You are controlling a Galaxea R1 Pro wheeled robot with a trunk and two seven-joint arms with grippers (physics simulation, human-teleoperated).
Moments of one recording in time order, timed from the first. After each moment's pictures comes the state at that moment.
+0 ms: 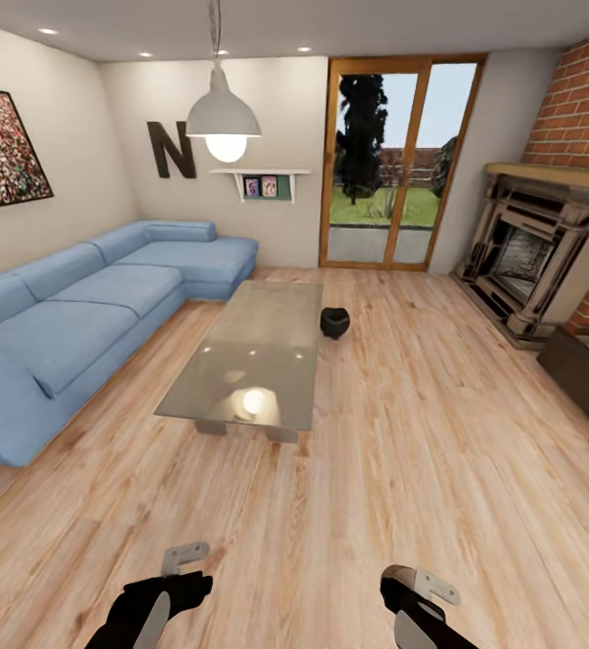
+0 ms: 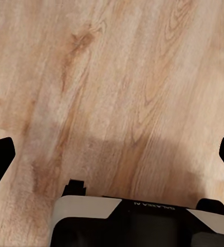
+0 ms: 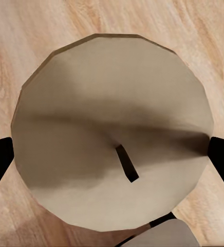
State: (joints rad) left arm -0.22 -0.01 -0.06 -1.04 0.29 0.64 0.21; right arm -0.50 0.03 0.43 -0.26 -0.85 -0.12 -0.37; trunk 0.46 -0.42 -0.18
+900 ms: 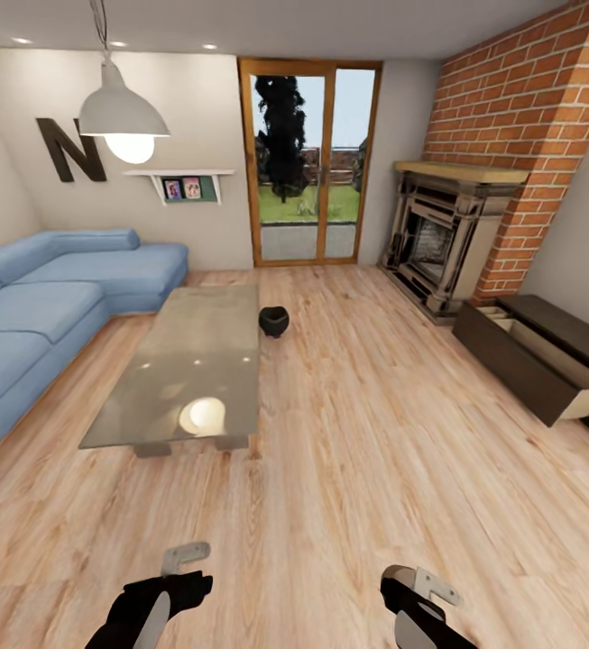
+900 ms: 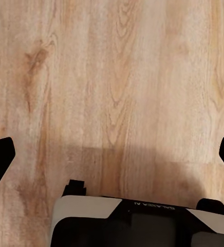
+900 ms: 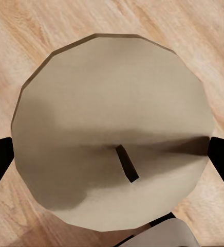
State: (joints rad) left arm -0.22 -0.01 -0.06 -1.04 0.29 0.64 0.21; right arm -0.50 0.03 0.43 -0.26 -0.85 -0.12 -0.37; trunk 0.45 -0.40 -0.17
